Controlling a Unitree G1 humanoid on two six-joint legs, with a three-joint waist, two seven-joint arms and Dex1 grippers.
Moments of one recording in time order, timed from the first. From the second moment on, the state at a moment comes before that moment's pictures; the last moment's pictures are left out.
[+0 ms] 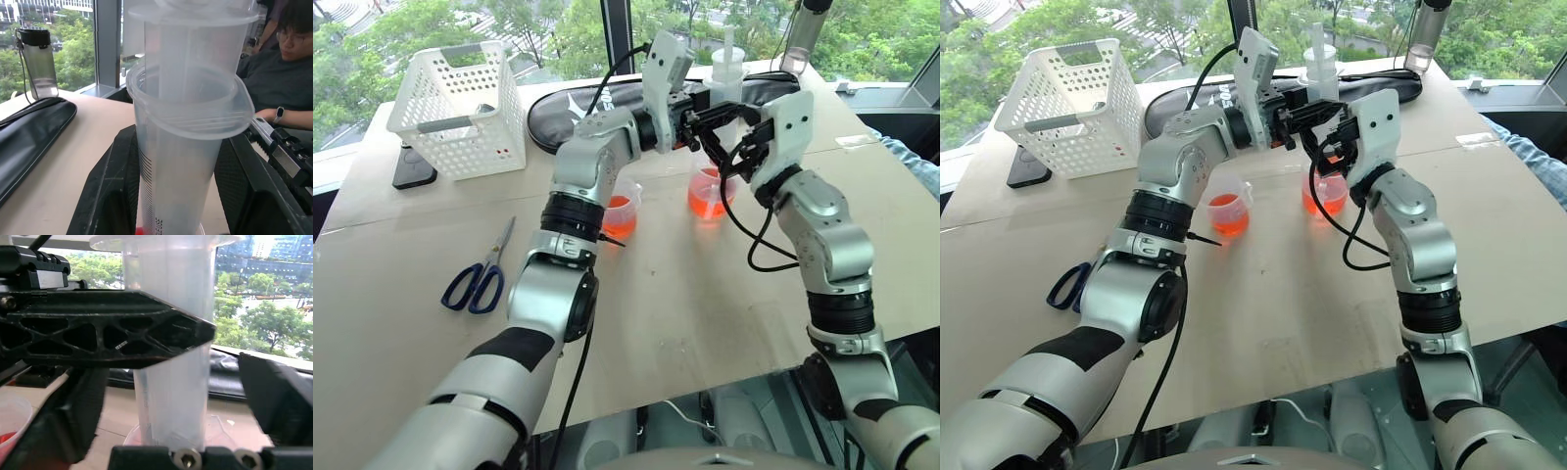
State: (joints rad) left arm -1.21 0.17 0.04 0.60 -0.32 0.40 -0.88; right arm -0.69 -0.25 -0.02 -0.18 0.24 0.53 0.33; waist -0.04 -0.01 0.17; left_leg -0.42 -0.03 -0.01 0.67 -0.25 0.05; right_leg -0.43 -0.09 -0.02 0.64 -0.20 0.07
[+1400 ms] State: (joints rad) left arm -0.82 0.64 0.22 0.07 -0.62 0.89 -0.70; right arm -0.96 -0.30 0.03 -0.17 0.44 0.78 0.48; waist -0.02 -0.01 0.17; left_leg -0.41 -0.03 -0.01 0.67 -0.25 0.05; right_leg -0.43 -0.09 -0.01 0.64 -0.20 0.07
